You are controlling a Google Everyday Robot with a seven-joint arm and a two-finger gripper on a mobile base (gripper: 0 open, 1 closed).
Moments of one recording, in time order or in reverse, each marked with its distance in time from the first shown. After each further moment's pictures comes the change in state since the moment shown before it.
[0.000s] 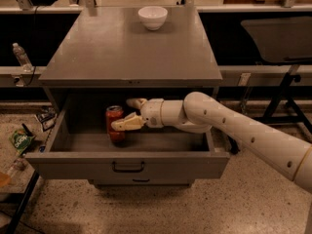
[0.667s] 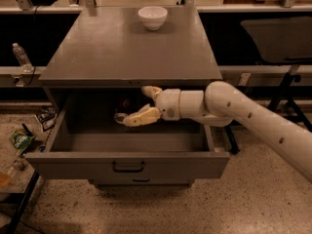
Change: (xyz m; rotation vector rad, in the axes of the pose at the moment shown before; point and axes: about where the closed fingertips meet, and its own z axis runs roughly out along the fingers) arm -0.049 0.017 -0.064 -0.037 -0.050 -0.003
